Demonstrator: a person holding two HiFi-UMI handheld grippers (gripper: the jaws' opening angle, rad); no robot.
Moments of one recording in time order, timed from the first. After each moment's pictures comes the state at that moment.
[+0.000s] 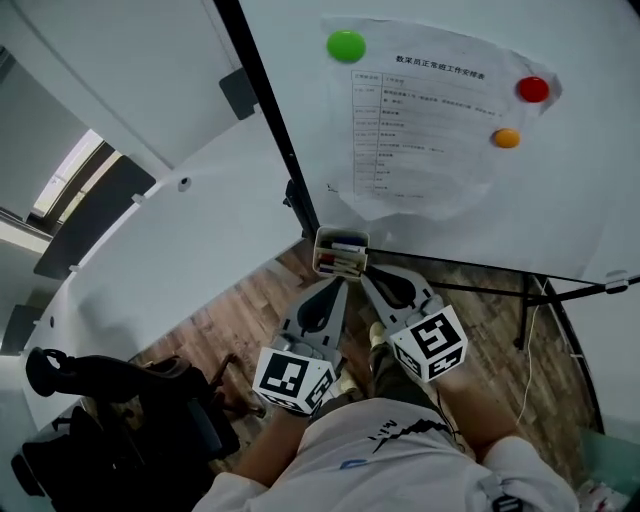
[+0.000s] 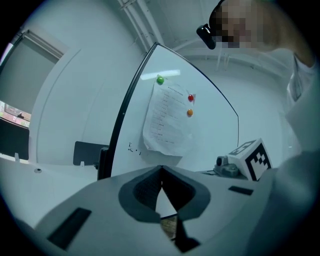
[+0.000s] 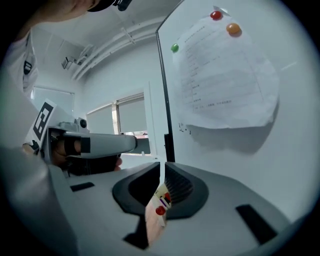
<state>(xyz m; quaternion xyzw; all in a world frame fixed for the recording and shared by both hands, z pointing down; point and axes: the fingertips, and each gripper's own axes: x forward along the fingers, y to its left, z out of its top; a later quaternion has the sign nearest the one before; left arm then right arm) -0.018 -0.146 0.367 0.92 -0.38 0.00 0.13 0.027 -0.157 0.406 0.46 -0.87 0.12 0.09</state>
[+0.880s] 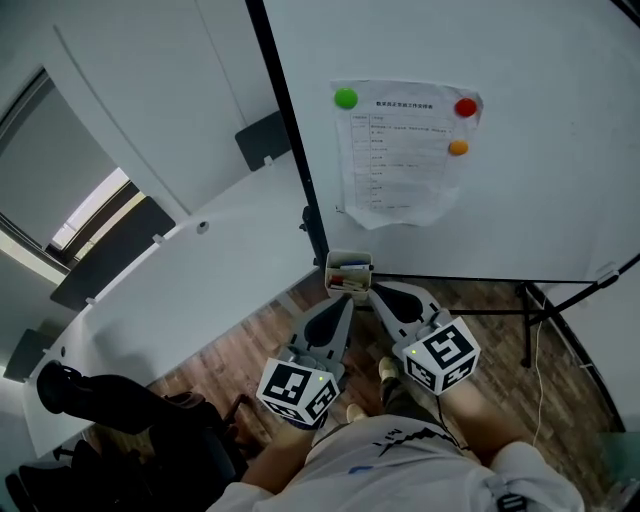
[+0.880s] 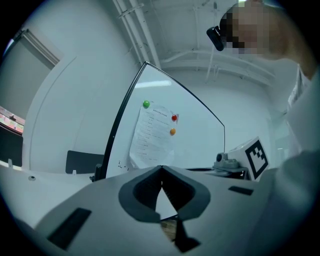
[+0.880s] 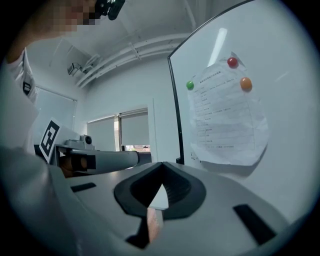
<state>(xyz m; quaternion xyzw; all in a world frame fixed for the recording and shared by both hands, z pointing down) -0.036 -0.089 0.301 0.94 -0.33 -0.04 0.10 0.009 -0.099 0.315 0.48 -0.87 0.07 0.02</state>
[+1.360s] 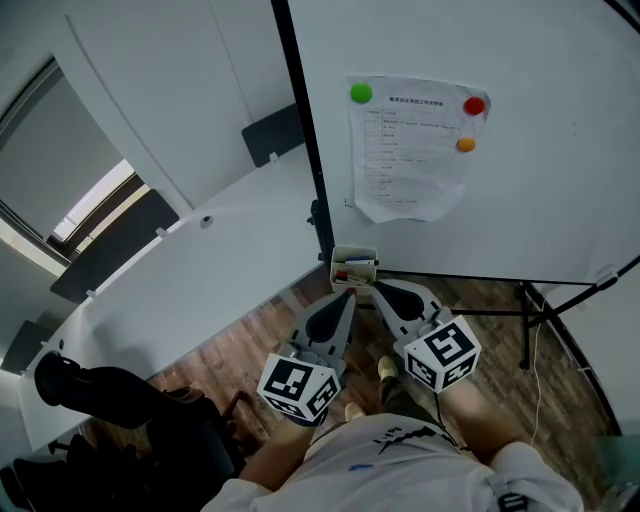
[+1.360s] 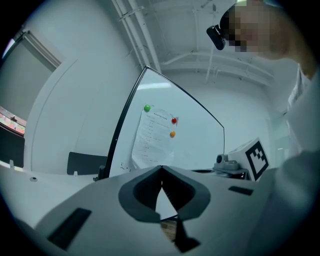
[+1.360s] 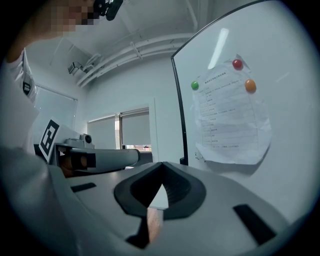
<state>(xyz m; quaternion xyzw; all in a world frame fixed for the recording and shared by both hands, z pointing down) -0.051 -0.081 0.297 0.94 -0.33 -0.05 0.10 -0.006 -0.090 0.314 0.48 -0.87 0.07 0.03</state>
